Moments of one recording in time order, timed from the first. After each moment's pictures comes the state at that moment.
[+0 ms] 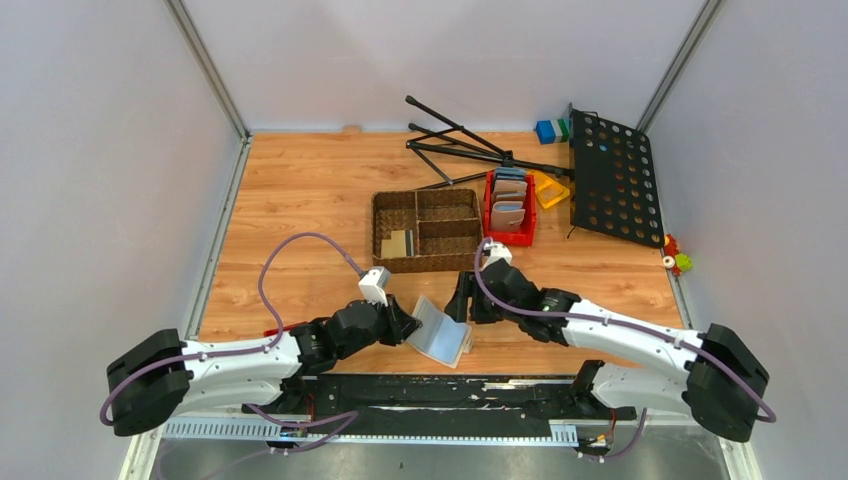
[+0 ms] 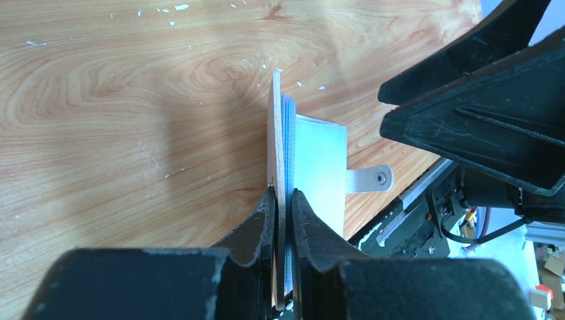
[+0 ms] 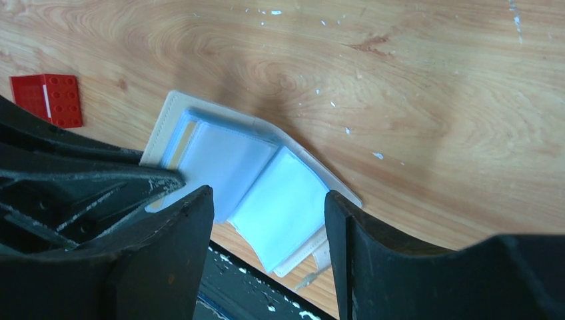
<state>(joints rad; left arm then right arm) -1.10 0.96 0.22 0.29 -0.23 -0.89 0.95 1.09 0.58 -0.21 0.10 0.82</state>
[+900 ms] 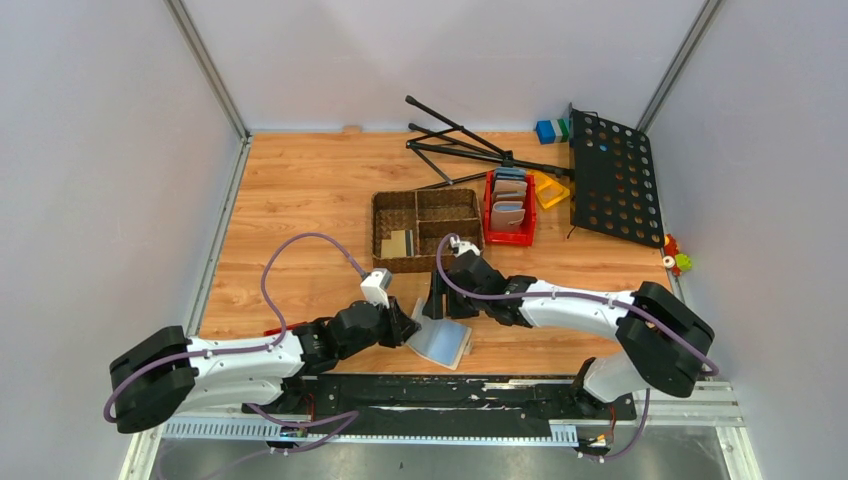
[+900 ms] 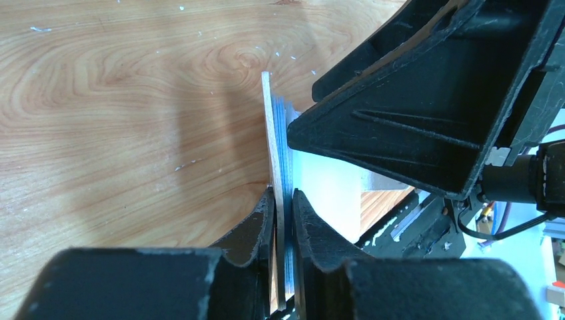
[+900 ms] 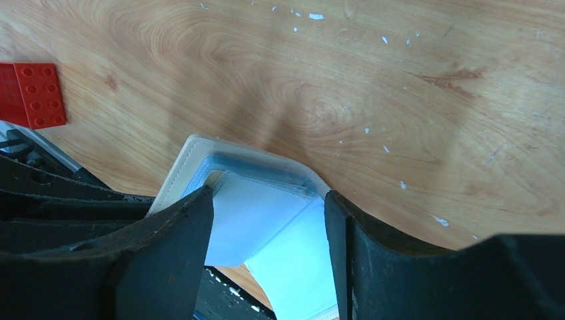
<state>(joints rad) -1.10 0.99 0.22 0.29 -0.21 -0.88 0.95 1.44 0.71 -0.07 0.00 0.79</state>
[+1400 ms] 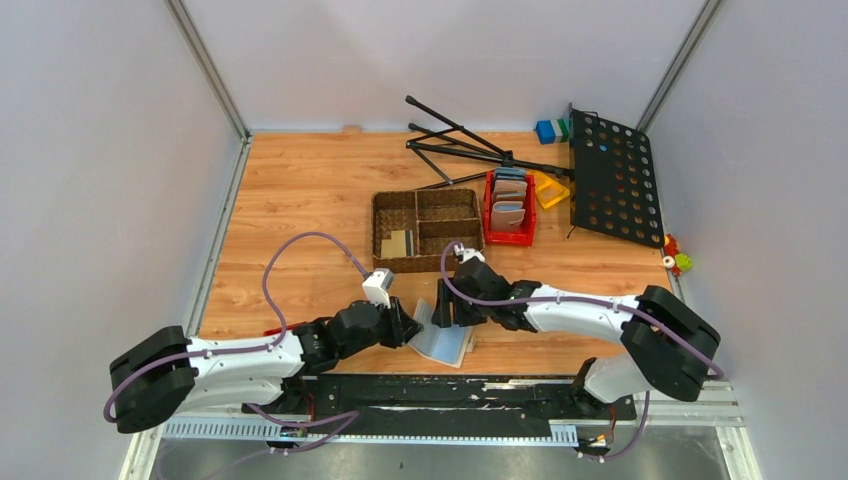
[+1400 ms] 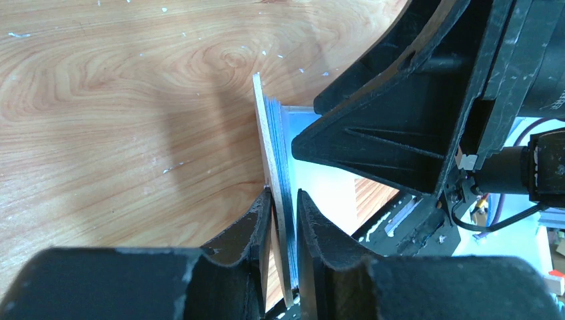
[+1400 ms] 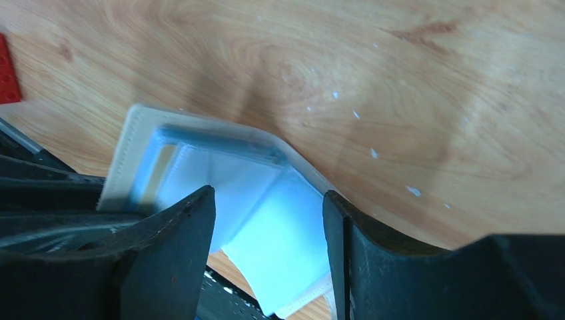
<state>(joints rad) -1.10 0.99 0.22 0.30 -0.19 -0.86 0.95 1.42 0.67 -0.09 -0.02 0.77</state>
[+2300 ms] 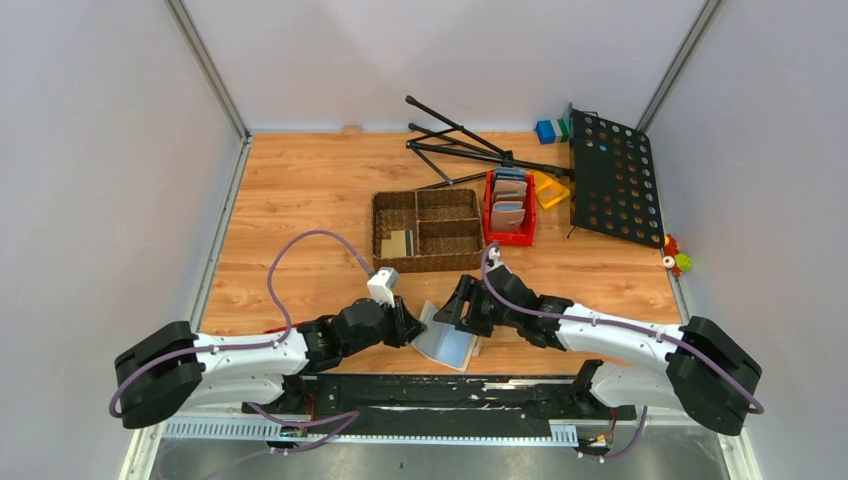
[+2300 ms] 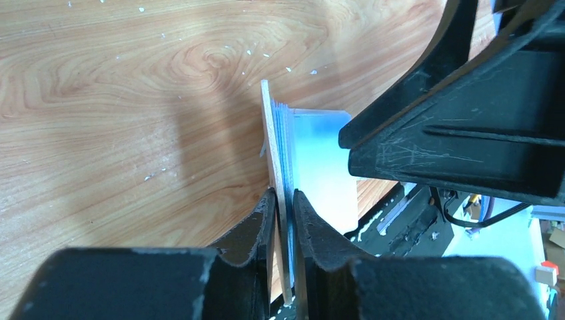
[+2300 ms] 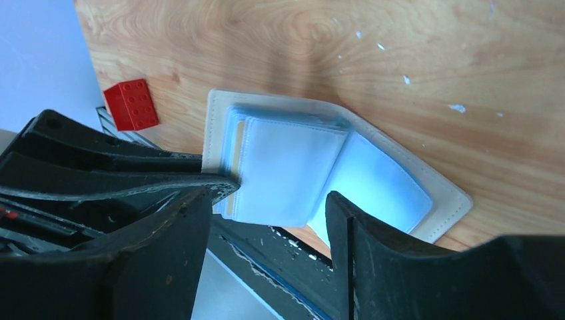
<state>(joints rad) -1.10 1.04 0.24 0.33 -0.16 -0.86 0.94 1.17 0.51 -0.05 -0.07 1.11</state>
